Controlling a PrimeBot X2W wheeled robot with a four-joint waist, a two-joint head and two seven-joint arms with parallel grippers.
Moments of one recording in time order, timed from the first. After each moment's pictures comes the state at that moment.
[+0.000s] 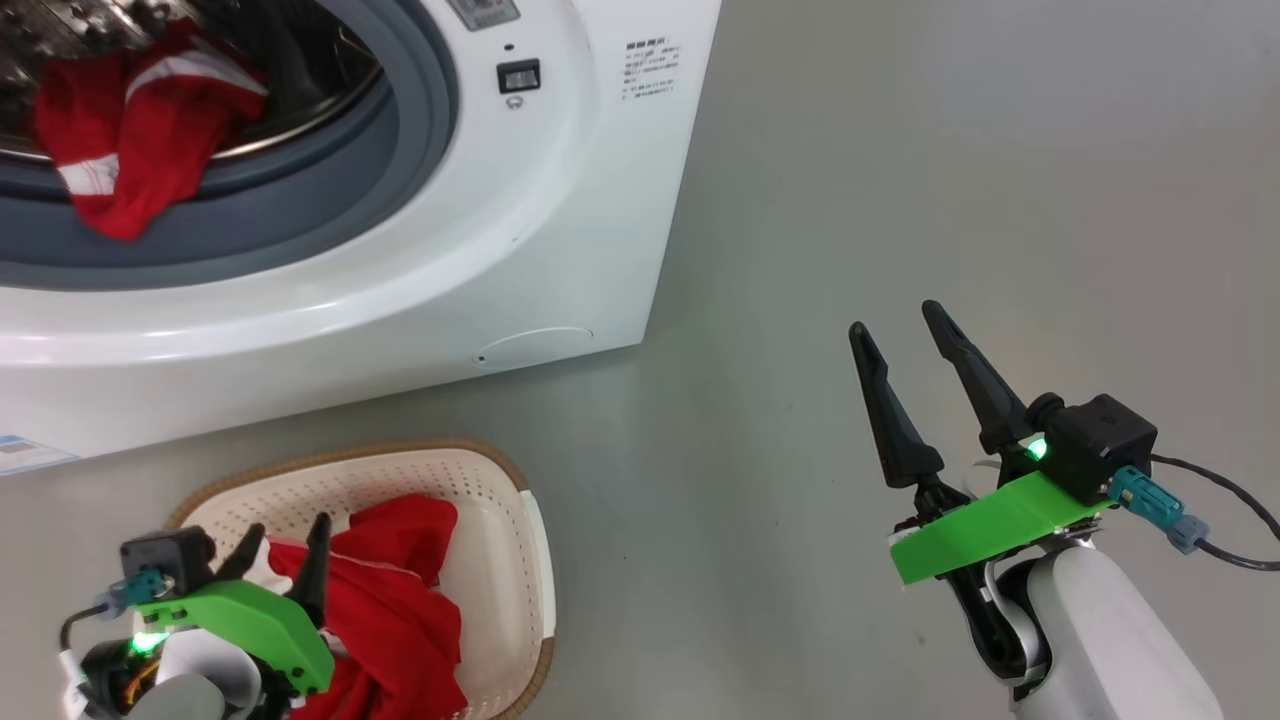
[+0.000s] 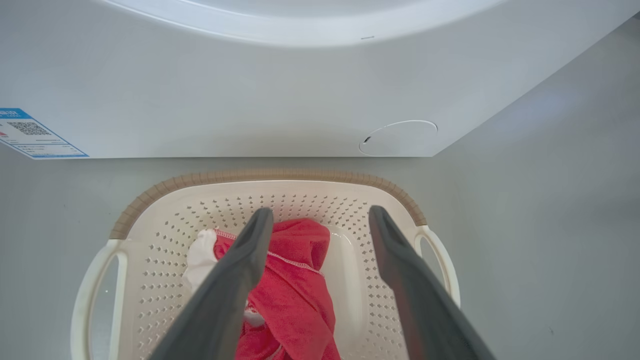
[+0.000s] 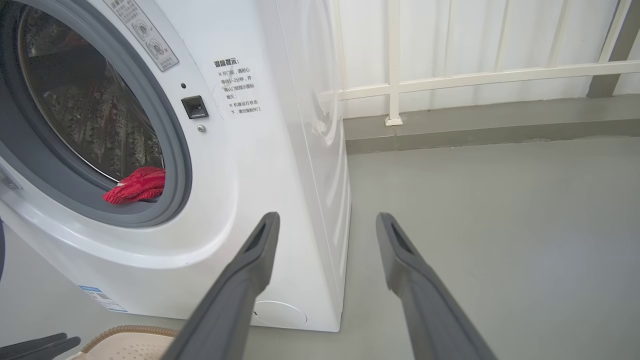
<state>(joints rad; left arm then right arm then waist) -0.54 0.23 -0.34 1.04 -0.67 -0.13 -0.25 -0.31 -0.05 0.18 0.26 0.37 0.12 -0.26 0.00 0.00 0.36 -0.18</state>
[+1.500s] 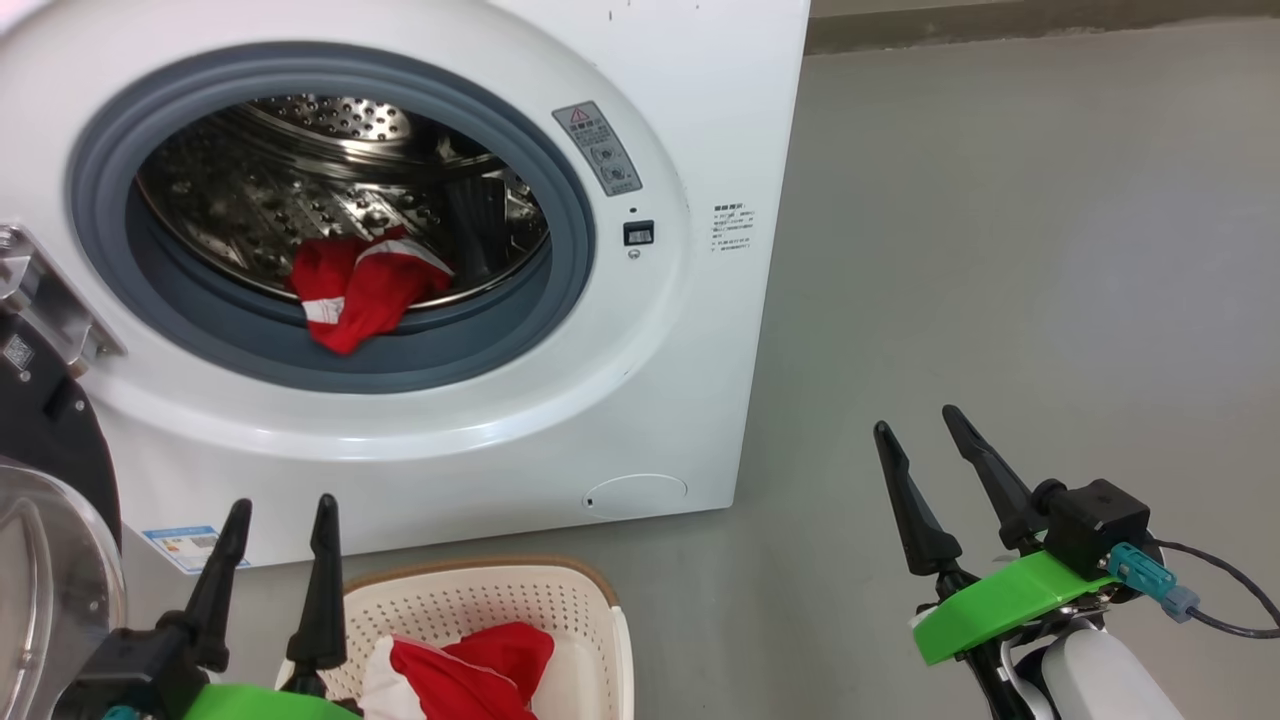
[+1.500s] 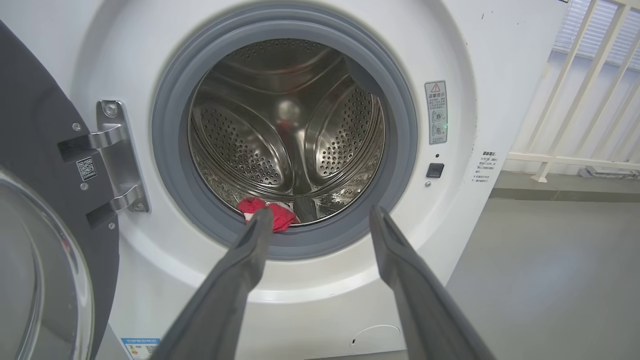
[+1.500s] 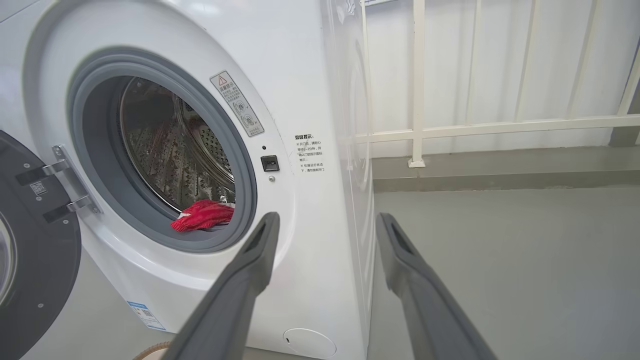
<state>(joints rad) -0.06 0.24 -0.12 0.08 -0.42 0.09 -0.24 -0.19 -0.06 0.14 0.33 0.36 0.12 -0.26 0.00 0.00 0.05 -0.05</state>
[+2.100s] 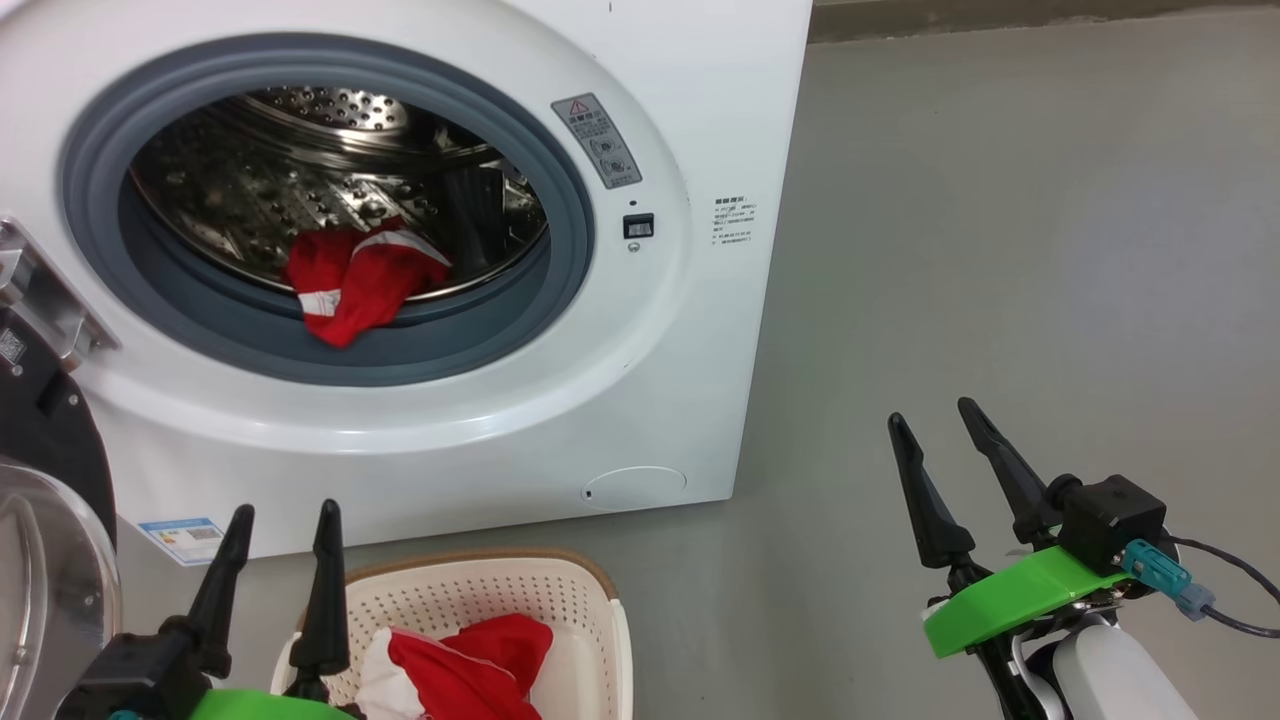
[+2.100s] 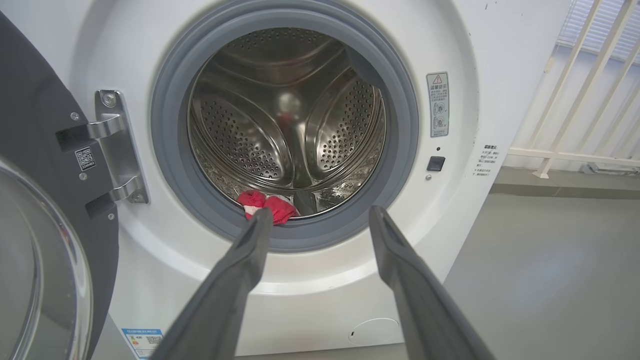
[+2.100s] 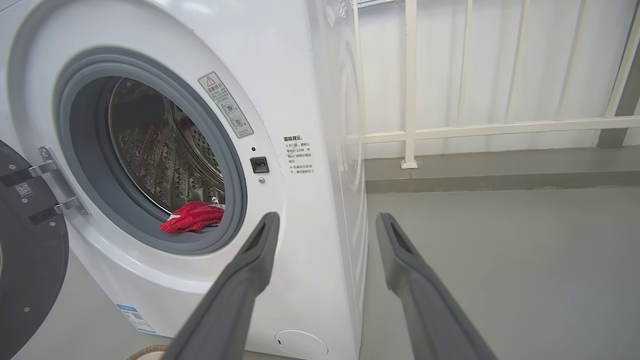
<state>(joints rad) -0.04 0.24 -0.12 0.05 -0.42 0.11 -0.22 -0.18 -0.06 0.12 0.32 0.35 0.12 -0.26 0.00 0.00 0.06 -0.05</state>
